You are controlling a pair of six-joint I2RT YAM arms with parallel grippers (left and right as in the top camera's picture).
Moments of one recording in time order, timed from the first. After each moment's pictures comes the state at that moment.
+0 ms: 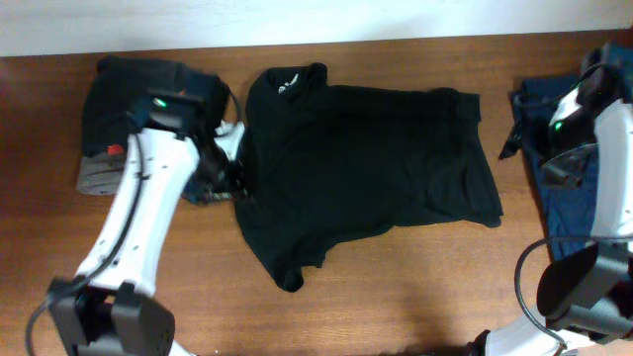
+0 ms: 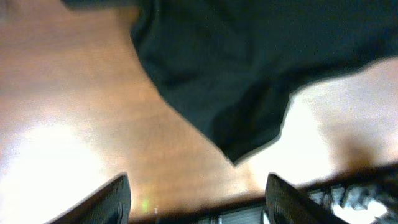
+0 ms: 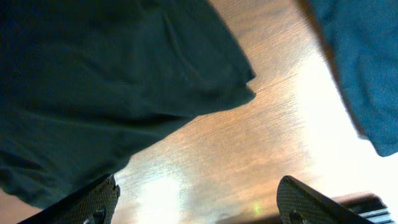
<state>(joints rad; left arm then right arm) -0.22 1.74 1.62 -1.46 0.17 -0.15 -0.34 1.80 1.77 -1.52 -0.17 0.24</state>
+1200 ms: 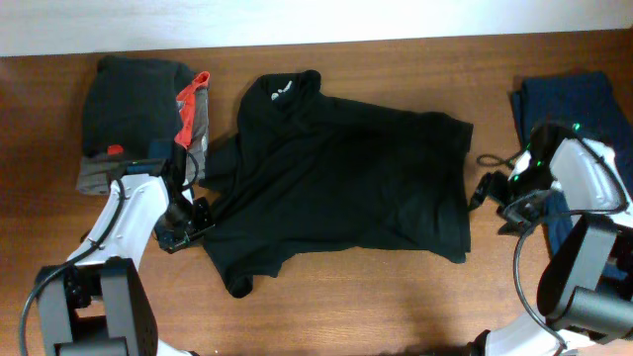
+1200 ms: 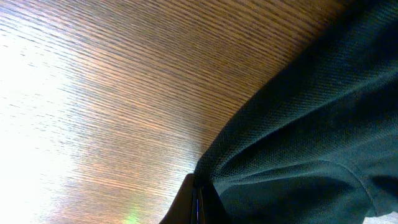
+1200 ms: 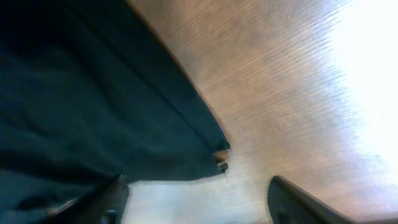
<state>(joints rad) 0.04 1.71 1.10 -1.07 0.07 -0.36 -0.34 1.80 1.26 -1.21 -0.23 0.29</state>
